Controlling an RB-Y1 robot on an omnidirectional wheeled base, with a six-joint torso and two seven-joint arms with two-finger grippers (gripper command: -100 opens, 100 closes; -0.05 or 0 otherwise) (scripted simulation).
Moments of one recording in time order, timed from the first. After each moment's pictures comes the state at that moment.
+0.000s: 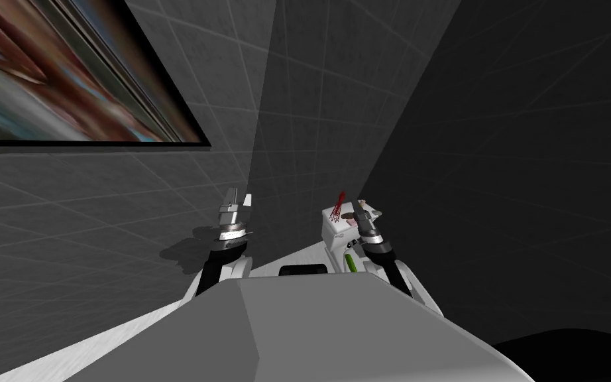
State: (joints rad) left arm 0.54 0.02 -0.07 -2.33 -0.09 -0.44 0.08; right arm 0.57 -0.23 -0.02 -2.21 0.20 -0.62 0.20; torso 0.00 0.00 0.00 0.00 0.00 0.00
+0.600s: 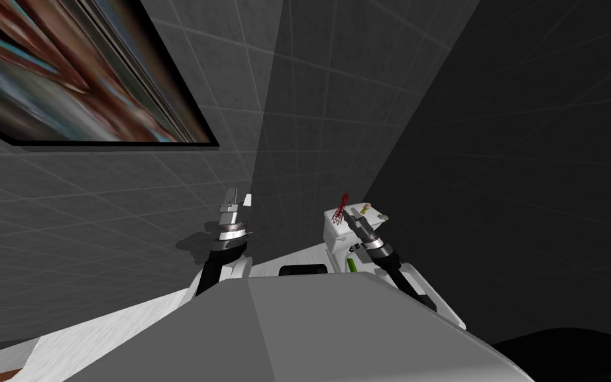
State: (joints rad) left arm 0.54 0.02 -0.07 -2.33 -0.09 -0.44 0.08; right arm 0.60 -0.39 -0.06 -2.10 0.36 -0.63 0.34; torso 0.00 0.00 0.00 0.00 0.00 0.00
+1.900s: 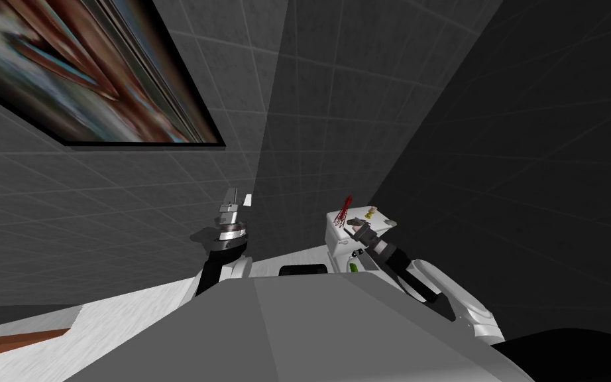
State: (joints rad) left arm 0.54 0.02 -0.07 -2.33 -0.09 -0.44 0.08; right arm 0.58 -0.67 -0.10 -1.86 0.68 -0.56 0.63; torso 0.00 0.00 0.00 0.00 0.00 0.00
